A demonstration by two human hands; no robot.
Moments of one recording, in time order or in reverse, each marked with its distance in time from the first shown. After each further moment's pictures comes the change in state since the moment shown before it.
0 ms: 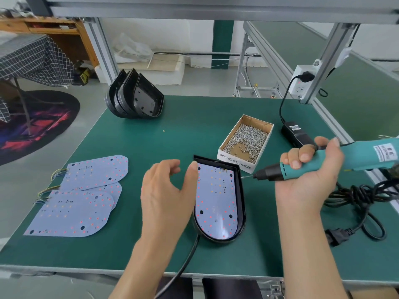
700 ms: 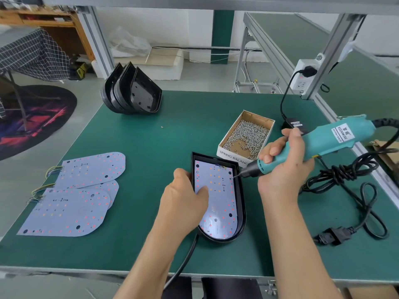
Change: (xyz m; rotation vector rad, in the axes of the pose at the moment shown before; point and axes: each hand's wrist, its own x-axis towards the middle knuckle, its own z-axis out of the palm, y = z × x) left_hand 0.001 -0.001 0.018 0.117 -0.471 -0.244; right_hand 0.003 0.041 0.002 -0.159 -0.093 -0.091
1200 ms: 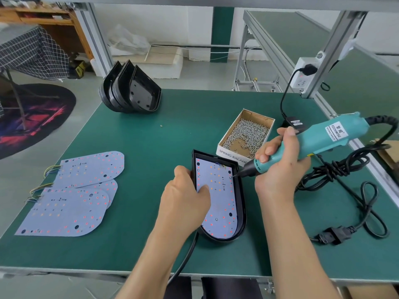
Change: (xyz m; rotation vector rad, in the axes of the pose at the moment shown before) left_hand -0.004 0.008 0.000 0.008 0.035 0.038; right_hand -0.001 0.006 0.000 -0.053 -0.009 -0.017
